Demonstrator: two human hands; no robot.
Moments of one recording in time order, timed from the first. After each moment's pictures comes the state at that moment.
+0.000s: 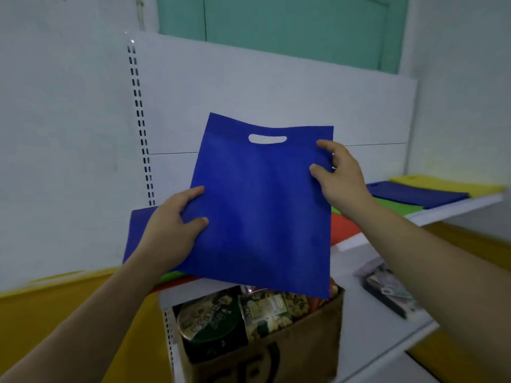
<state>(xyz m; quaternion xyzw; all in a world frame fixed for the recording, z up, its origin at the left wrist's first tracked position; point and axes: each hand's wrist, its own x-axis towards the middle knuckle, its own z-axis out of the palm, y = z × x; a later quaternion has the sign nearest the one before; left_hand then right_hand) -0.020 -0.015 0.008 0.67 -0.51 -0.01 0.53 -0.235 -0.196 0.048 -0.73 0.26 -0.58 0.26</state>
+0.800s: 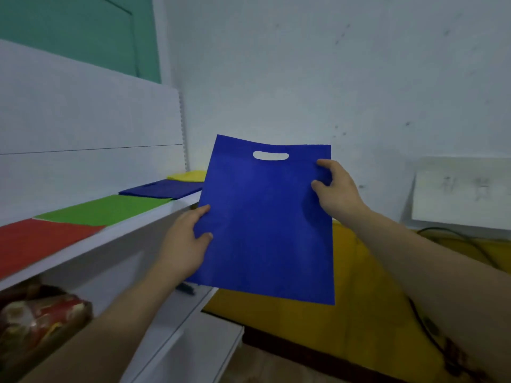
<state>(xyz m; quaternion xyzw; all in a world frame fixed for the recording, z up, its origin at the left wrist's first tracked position) -0.450 -0.127 -0.034 0.47 -0.74 -0.17 0.46 -0.724 -0.100 0.022 -0.54 0.60 -0.58 0.08</state>
